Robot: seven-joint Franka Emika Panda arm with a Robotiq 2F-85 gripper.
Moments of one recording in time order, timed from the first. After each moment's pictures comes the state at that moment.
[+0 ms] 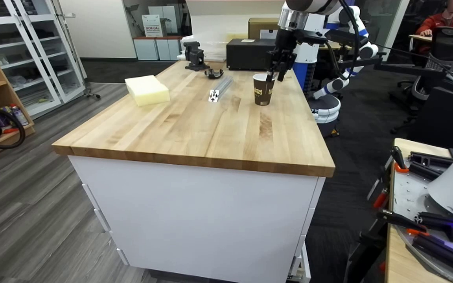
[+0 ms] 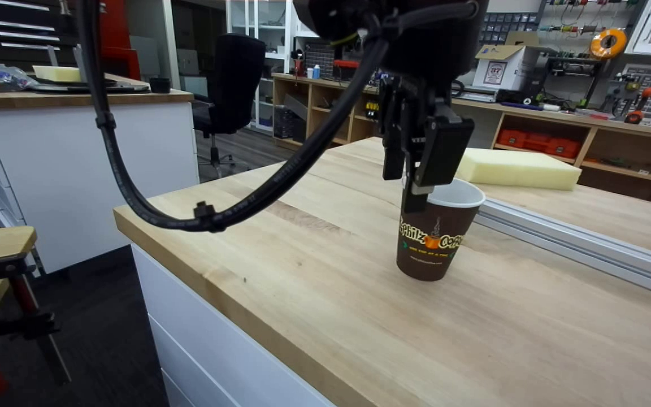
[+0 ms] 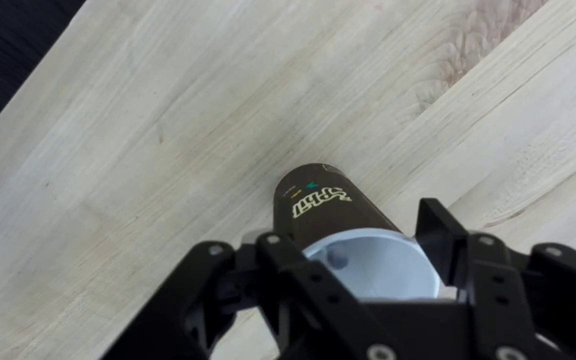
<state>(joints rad) -0.13 0.16 -0.15 -2.13 0.24 2.43 -0.11</state>
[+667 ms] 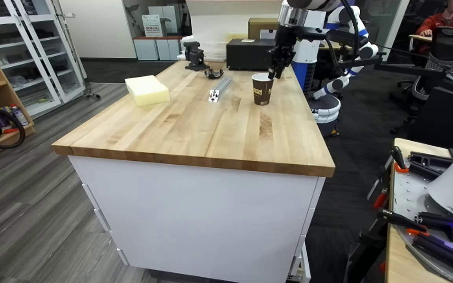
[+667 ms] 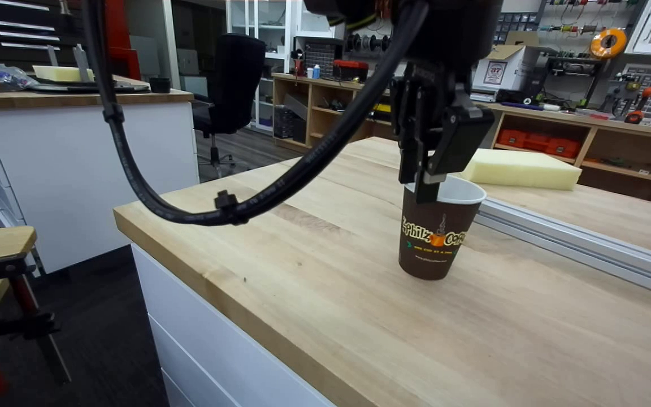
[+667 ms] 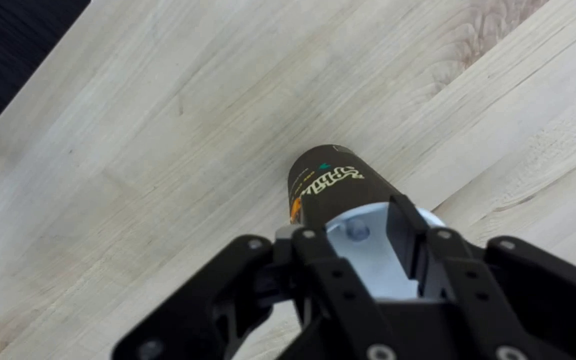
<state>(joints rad) -0.14 0.16 -0.15 -2.11 0.20 2.43 -0.11</state>
